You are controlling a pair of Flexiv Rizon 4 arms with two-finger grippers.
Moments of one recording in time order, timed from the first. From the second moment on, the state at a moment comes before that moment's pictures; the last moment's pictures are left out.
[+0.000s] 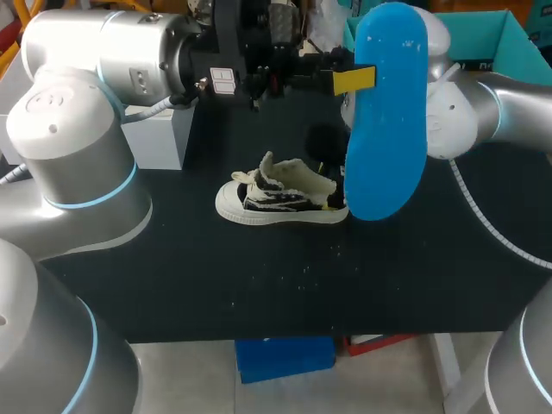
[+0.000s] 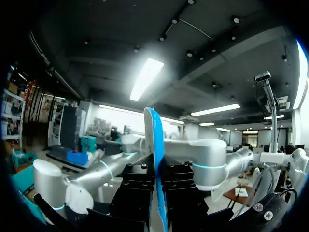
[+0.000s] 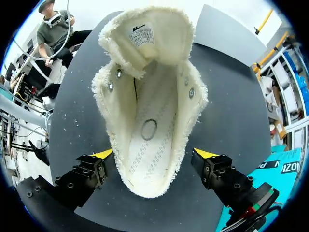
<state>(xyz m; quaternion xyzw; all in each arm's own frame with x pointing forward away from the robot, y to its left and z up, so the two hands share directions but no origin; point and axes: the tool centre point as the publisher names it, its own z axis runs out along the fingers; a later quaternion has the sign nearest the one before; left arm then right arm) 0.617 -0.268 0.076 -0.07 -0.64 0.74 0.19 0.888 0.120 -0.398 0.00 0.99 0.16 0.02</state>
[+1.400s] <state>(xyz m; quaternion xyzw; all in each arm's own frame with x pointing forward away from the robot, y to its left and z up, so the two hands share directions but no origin) 0.617 -0.268 0.076 -0.07 -0.64 0.74 0.19 0.892 0.093 -0.439 0.01 0.92 0.40 0.01</state>
